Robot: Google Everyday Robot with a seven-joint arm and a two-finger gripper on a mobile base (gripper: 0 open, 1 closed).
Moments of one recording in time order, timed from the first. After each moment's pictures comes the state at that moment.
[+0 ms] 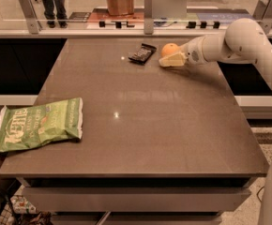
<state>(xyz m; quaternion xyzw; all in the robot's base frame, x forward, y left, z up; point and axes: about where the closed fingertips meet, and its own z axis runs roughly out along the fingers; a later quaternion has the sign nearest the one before) 0.780 -0.141 0.831 -0.37 0.78 0.19 0.46</state>
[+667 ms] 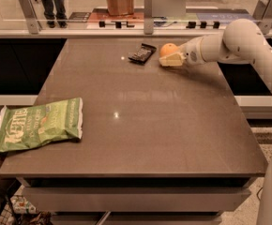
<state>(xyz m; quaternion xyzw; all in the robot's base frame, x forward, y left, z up) 0.781 -0.135 0.827 -0.37 0.78 0.19 0.46</state>
